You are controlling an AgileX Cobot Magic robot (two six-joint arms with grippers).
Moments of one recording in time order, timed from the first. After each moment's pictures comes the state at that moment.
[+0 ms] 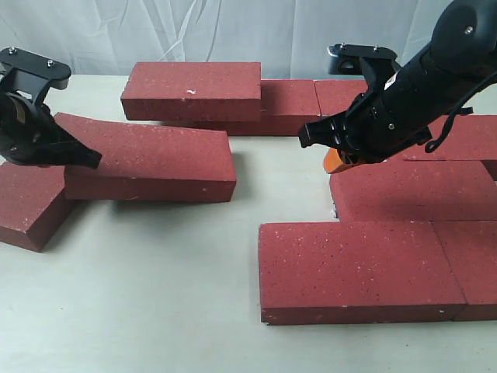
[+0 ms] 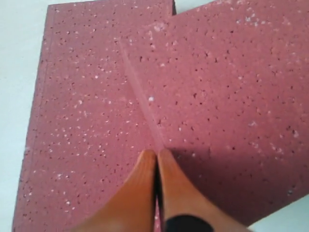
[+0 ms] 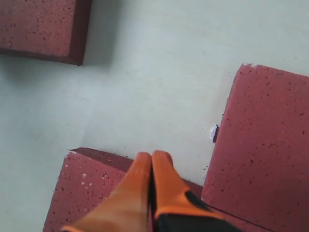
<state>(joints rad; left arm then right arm) -0.21 1.58 -0.87 0.30 0.39 -0.18 0.35 1.65 -1.10 0.37 0.72 -0.16</state>
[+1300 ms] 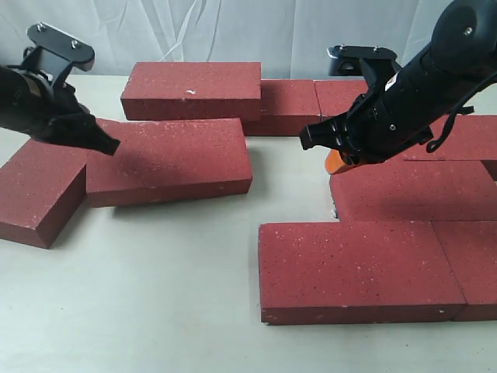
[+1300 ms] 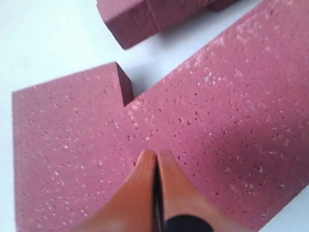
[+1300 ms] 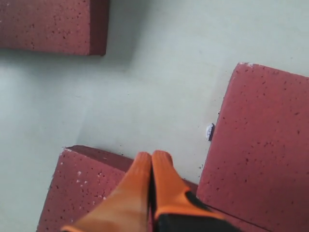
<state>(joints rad) -0.24 1.57 -0.92 0.03 0.30 0.23 0.35 1.65 -1.10 0.35 0.73 -0.16</state>
